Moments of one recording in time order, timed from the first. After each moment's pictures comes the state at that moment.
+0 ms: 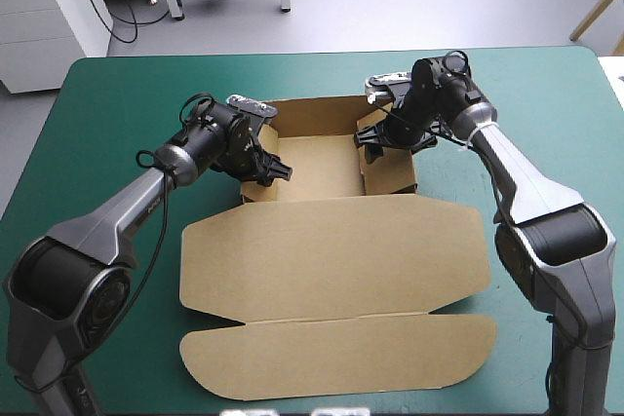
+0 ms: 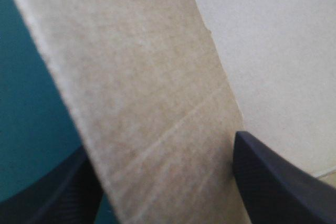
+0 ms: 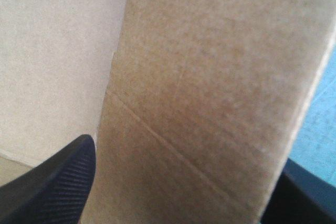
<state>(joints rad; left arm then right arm) -0.46 1.87 -1.56 0.12 0.97 -0.18 0.33 2.07 -1.96 0.17 1.22 -0.03</state>
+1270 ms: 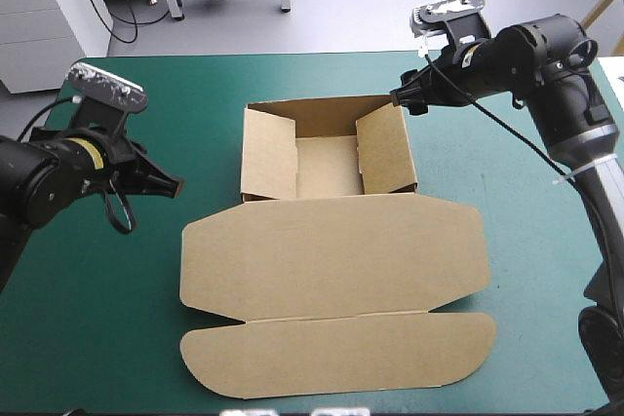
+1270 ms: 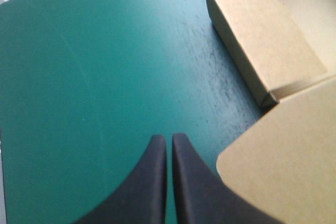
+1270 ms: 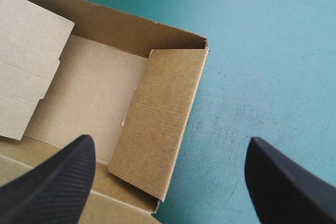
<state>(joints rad) -0.46 1.16 -1.48 0.28 1.25 -0.07 0.33 1.63 -1.96 0.06 1.22 -0.05</state>
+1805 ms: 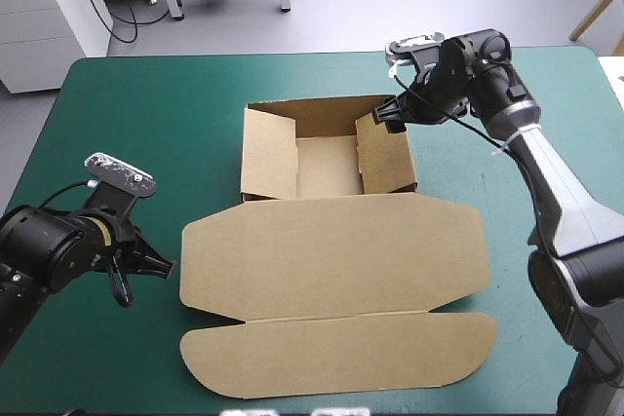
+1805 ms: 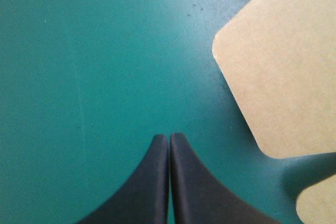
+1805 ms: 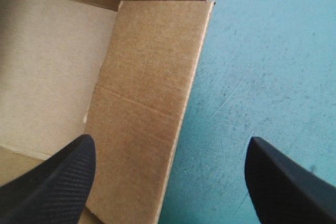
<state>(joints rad) -0.46 1.00 -1.07 0.28 1.25 -0.09 0.33 1.87 -1.96 0.03 1.22 0.00</state>
